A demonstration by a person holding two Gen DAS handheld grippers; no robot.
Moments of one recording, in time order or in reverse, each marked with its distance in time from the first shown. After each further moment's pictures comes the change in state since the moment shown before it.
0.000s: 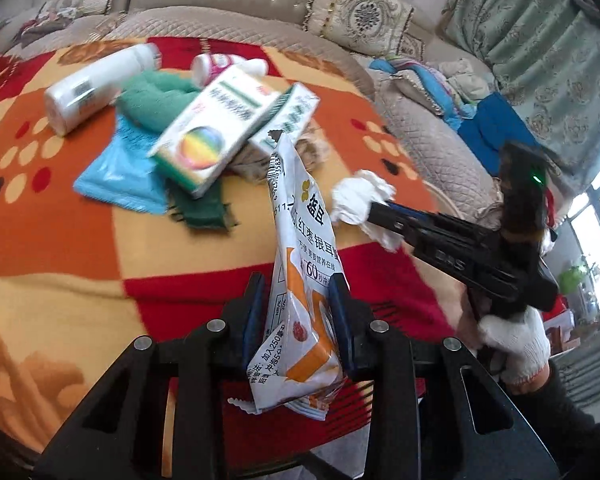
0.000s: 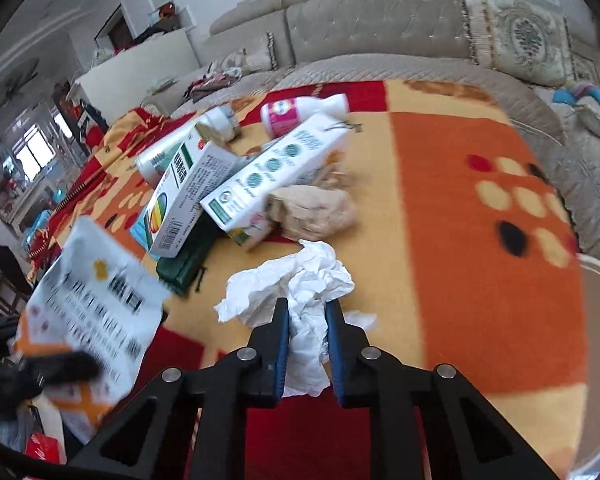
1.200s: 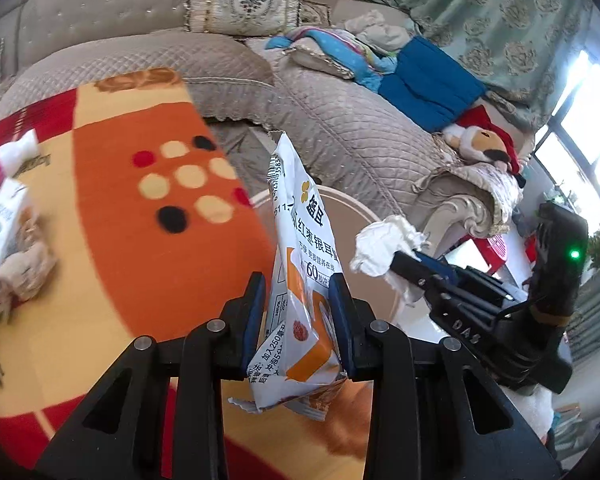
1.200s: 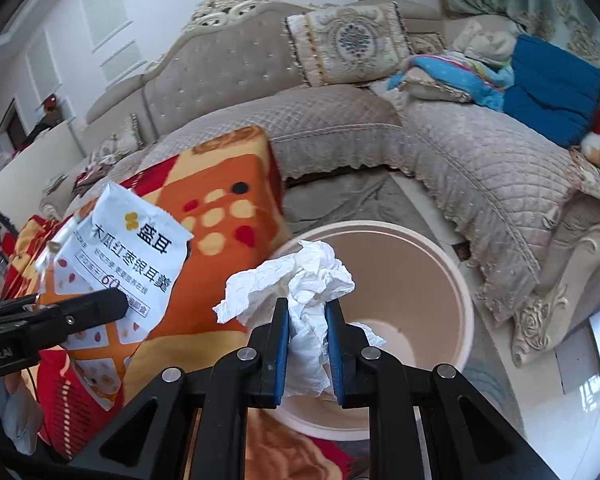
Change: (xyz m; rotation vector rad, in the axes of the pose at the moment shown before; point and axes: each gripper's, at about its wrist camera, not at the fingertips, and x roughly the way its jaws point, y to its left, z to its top) left arm 0.130 -0.218 0.062 0.267 0.049 -0.130; right arm -0.133 -0.188 -0.058 0.318 -0.154 -0.331
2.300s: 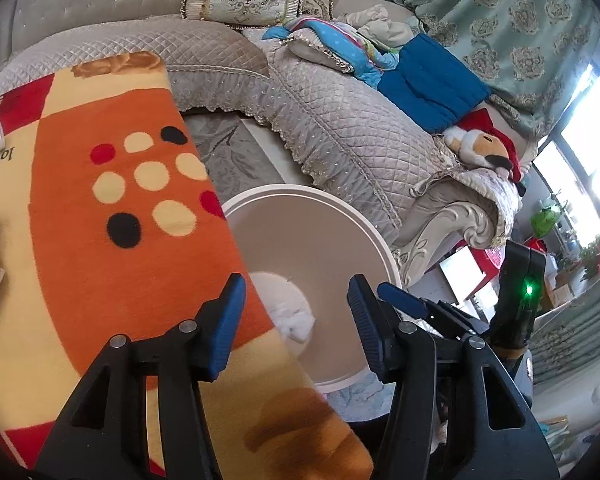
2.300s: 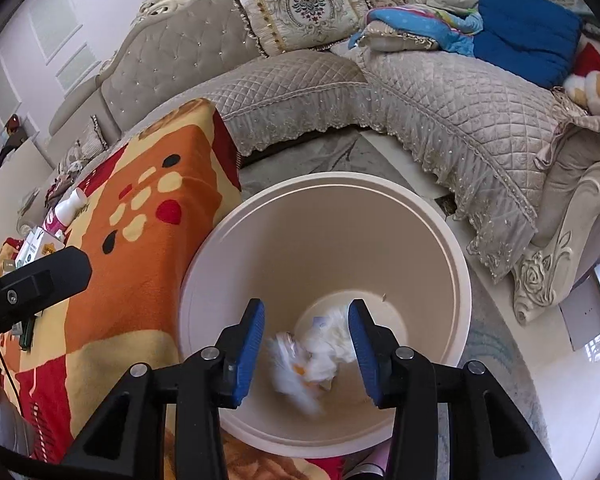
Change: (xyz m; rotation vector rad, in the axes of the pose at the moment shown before) left arm 0.043 -0.008 0.015 -0.043 0.016 -0.024; right arm 0.050 -0.035 -0.012 0.118 0.100 -0.036
